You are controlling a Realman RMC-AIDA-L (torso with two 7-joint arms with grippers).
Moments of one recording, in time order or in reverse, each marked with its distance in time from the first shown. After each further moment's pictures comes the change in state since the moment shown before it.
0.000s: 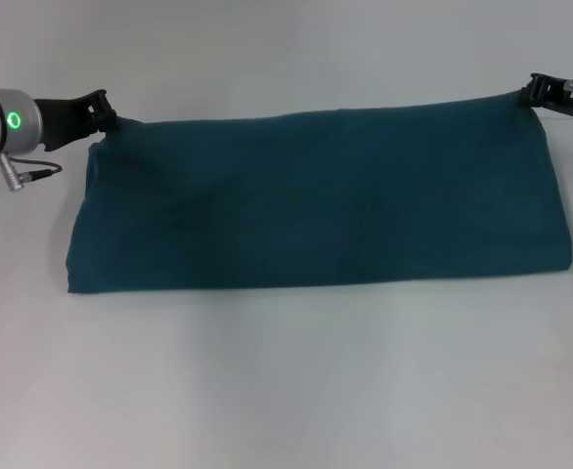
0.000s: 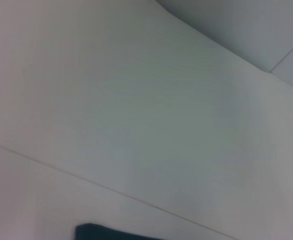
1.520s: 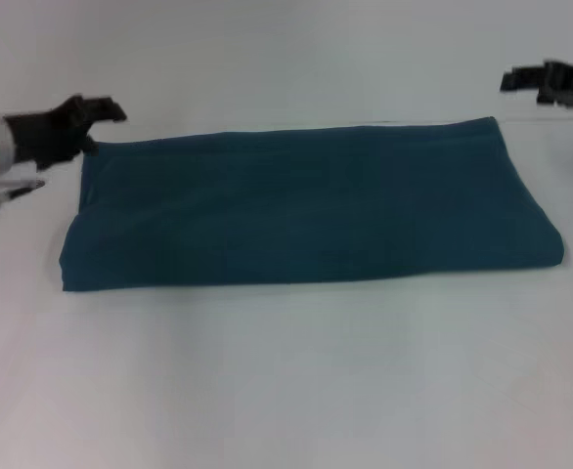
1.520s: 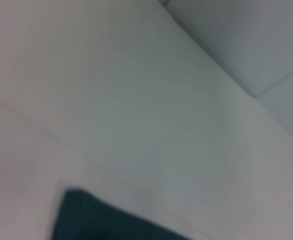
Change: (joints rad) left arm 0.129 -0.012 -0.004 0.105 -0.205 0.179 -0.015; right arm -0.077 -0.073 -0.056 -0.104 0.179 -0.297 -0.028
